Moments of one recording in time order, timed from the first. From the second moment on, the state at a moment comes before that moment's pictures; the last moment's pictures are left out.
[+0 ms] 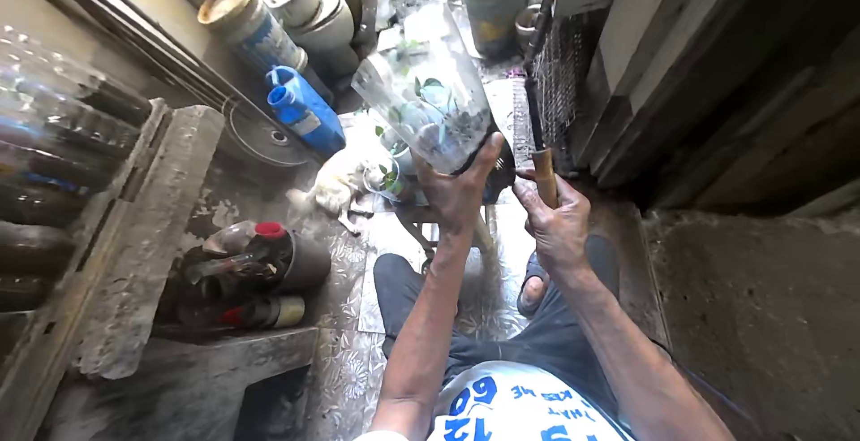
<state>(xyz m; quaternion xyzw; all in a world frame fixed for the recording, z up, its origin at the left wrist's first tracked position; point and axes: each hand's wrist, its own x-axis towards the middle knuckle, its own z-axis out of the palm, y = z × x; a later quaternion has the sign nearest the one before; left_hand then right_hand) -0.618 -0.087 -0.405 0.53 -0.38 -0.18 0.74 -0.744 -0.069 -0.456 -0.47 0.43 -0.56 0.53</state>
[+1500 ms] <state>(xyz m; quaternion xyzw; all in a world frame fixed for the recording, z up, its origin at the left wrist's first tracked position) -0.604 -0.077 -0.444 0.23 -0.67 -0.56 0.43 -0.798 -0.153 -0.330 -0.63 0.28 -0.36 0.63</state>
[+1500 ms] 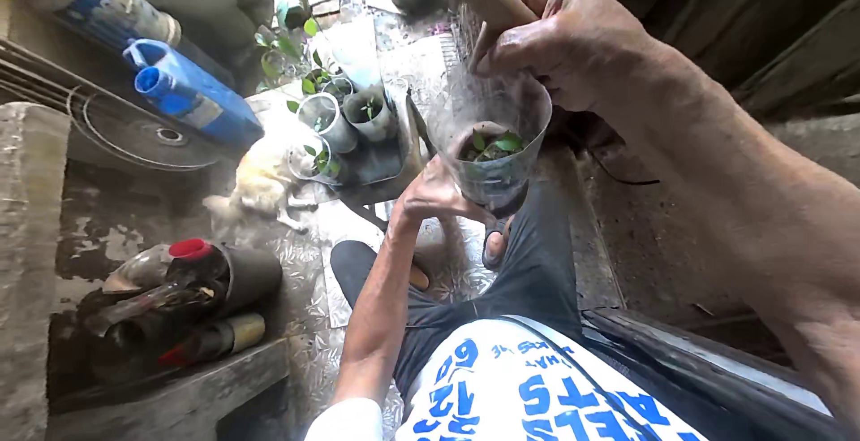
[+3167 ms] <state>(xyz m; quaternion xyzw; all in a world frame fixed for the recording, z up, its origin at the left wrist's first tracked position) -0.606 -0.137 -0.381 0.49 -0.32 -0.23 0.78 -0.800 -0.025 -0.454 -0.61 0.44 -0.44 0.49</state>
